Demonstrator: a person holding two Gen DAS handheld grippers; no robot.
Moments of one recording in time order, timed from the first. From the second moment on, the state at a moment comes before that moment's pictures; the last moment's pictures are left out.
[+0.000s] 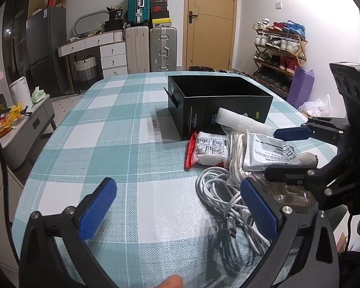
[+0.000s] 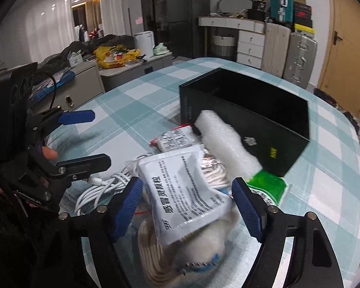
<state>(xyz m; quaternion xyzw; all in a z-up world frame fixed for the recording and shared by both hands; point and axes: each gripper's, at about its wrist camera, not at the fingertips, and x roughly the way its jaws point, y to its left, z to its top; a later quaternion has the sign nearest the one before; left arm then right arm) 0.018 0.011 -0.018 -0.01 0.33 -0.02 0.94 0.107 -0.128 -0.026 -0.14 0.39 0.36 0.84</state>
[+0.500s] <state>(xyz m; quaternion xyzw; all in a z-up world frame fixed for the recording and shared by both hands) 0.014 0.010 -0.018 -0.02 0.33 -0.03 0.94 0.103 -0.128 -0.027 -0.11 0.39 0.37 0.83</state>
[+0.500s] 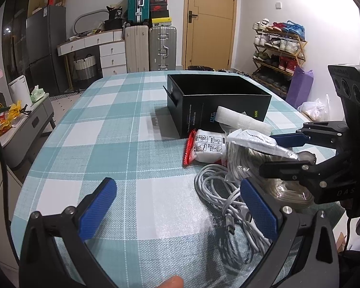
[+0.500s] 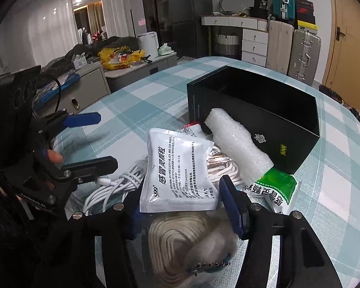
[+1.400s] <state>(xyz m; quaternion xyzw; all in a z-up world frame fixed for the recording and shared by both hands) 0.018 0.000 -0.026 -0.07 0.38 -0.10 0.92 0.061 -0.164 -0.004 -0.07 0.32 0.32 0.89</state>
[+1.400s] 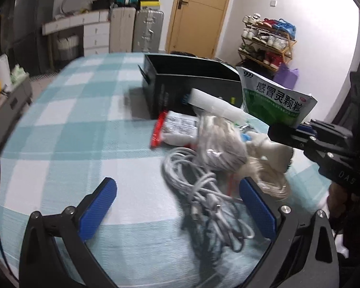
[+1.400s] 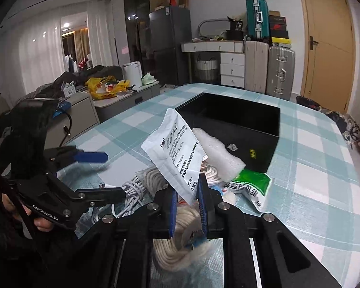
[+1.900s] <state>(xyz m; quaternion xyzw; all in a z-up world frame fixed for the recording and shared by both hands) 0.020 -0.025 -0.032 -0.06 0.42 -0.12 0.90 0.046 -0.172 0.003 -0.06 0.31 0.31 0.90</state>
